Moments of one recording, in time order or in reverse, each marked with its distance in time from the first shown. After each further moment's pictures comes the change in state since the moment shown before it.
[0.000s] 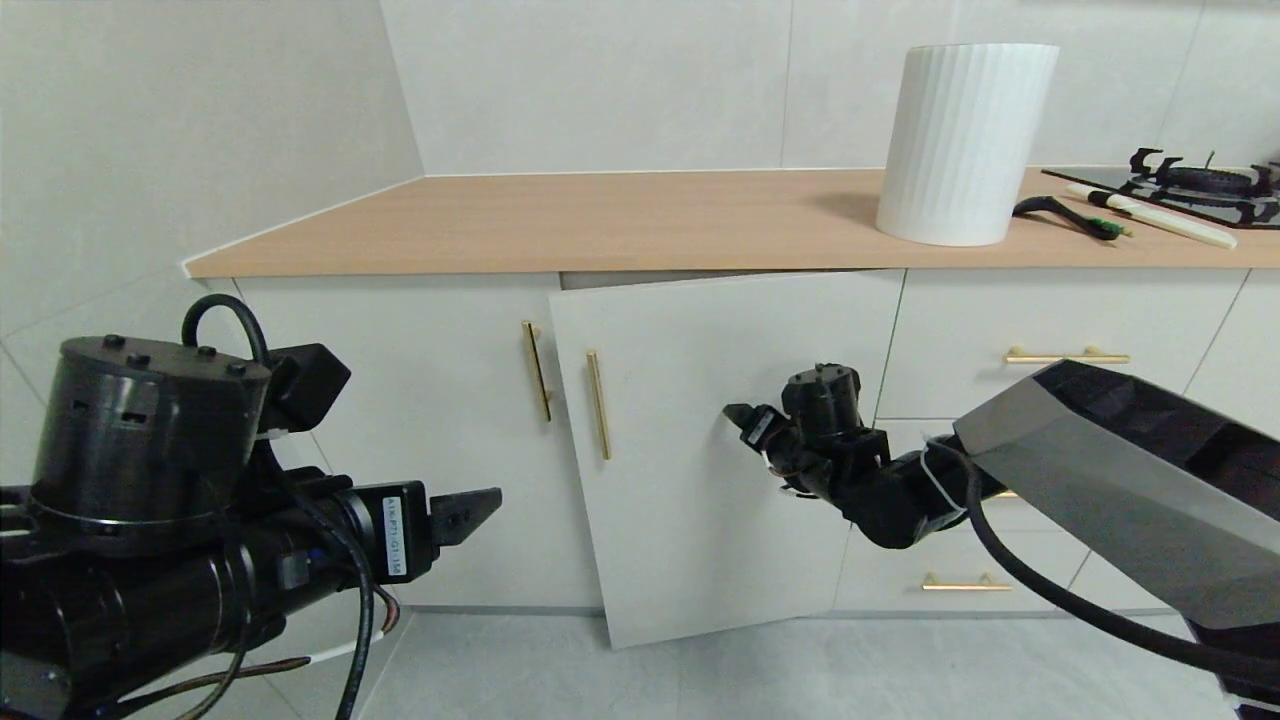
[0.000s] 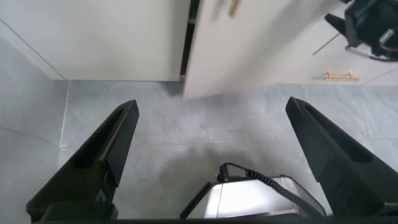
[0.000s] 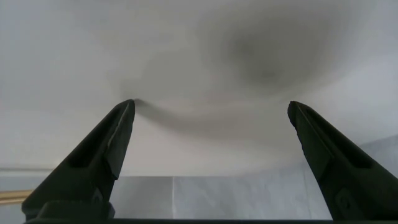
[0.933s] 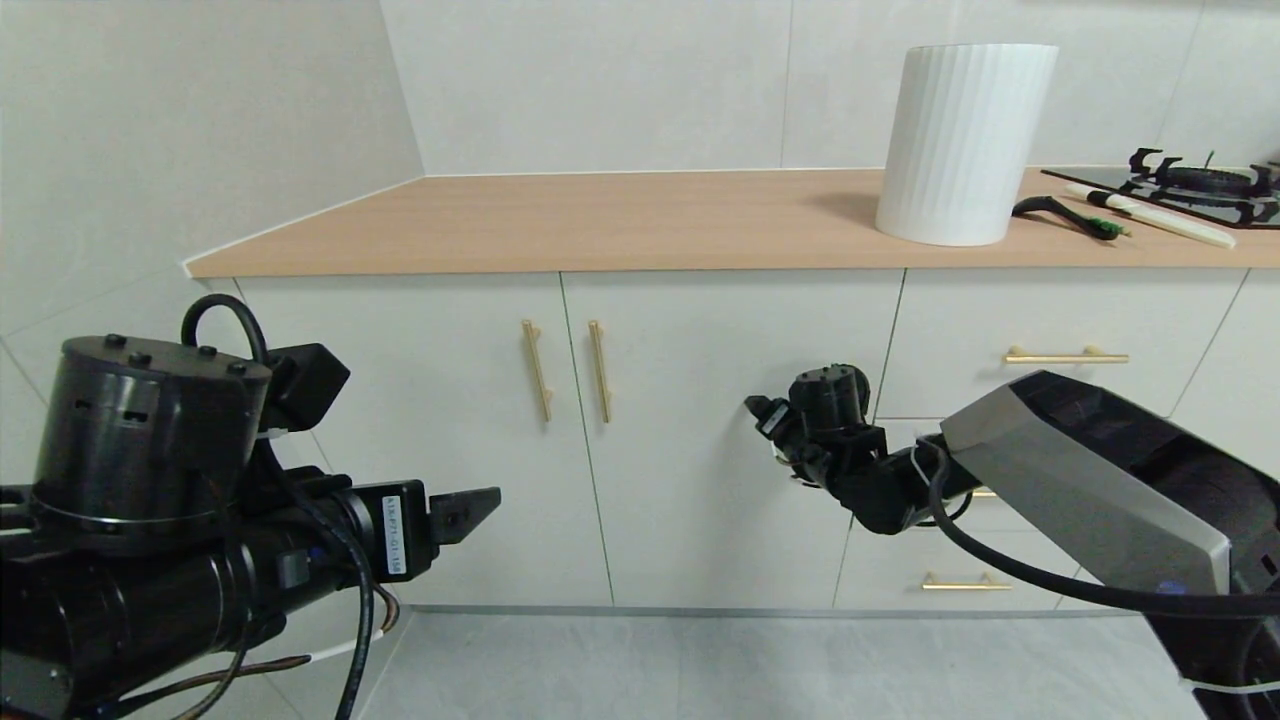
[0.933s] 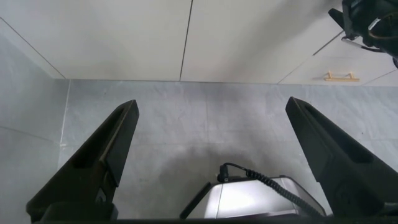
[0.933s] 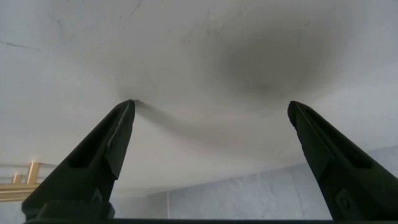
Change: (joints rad) left arm 0.000 0.001 0.000 0.000 0.000 -0.002; right arm -0.055 0.092 -0.115 0.013 -0.065 0.027
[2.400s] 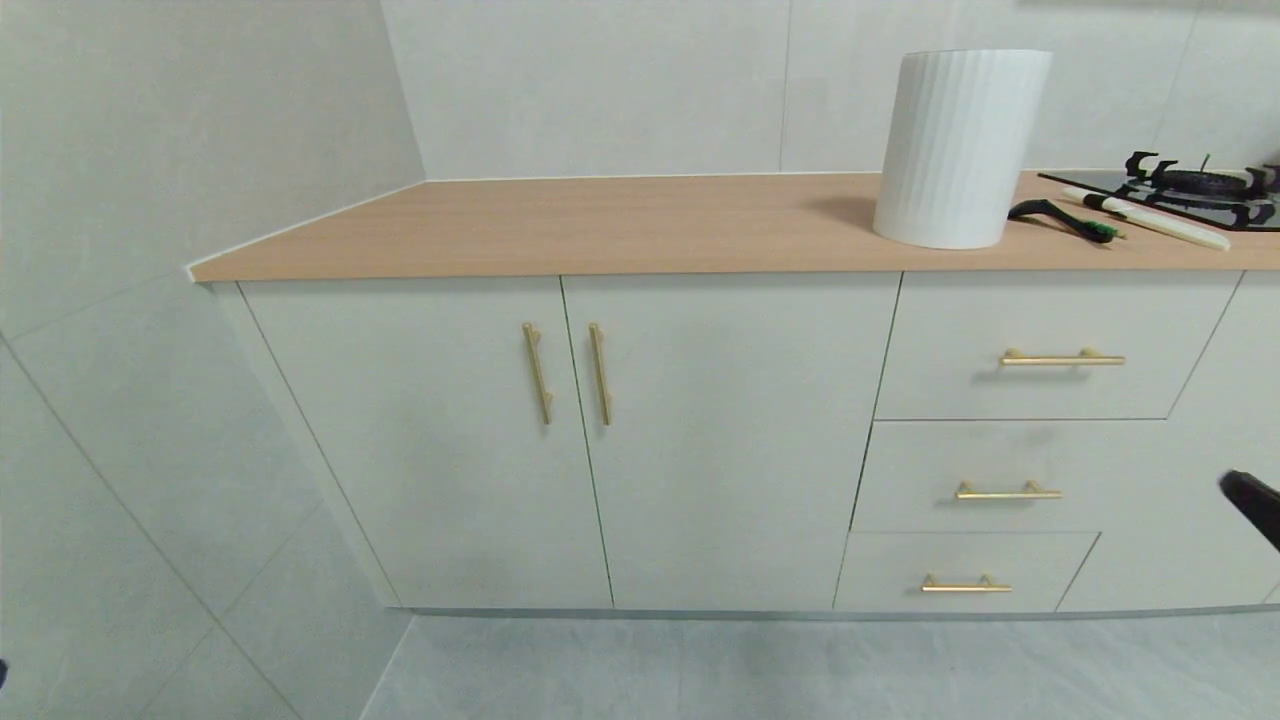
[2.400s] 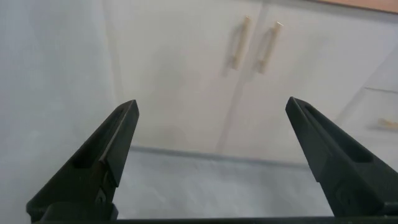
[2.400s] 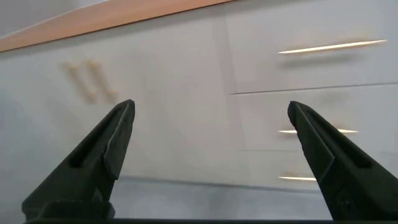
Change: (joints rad) left arm 0.242 -1.012 0.324 0.127 0.006 0.252; right arm -0.054 -1.744 1.347 -0.026 -0.007 -0.727
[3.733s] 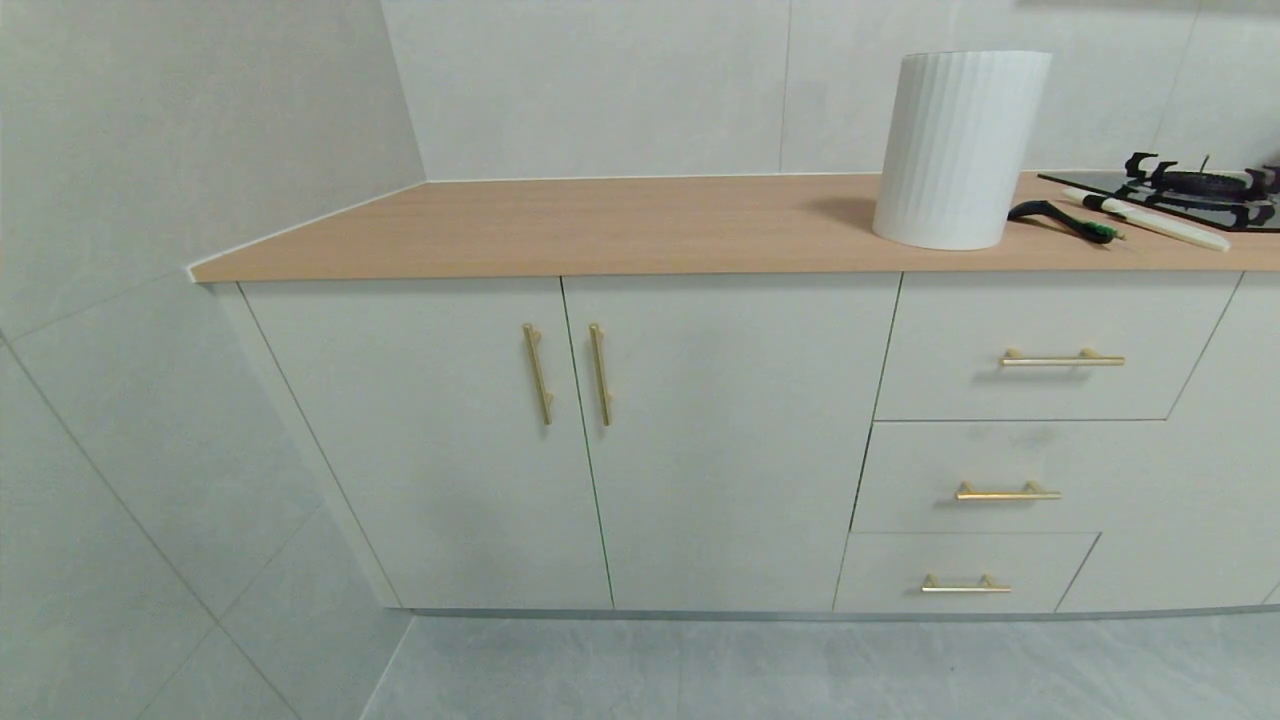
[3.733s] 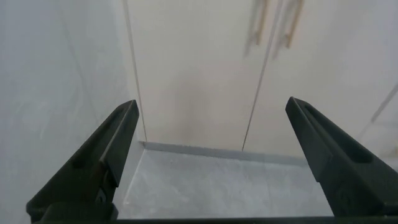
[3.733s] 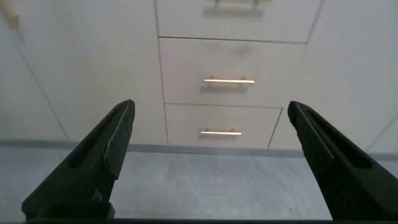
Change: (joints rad) left arm 0.304 -0.350 0.411 -0.126 -0.262 0.113; right arm -0.409 -0.762 0.182 0.653 0.278 -0.253
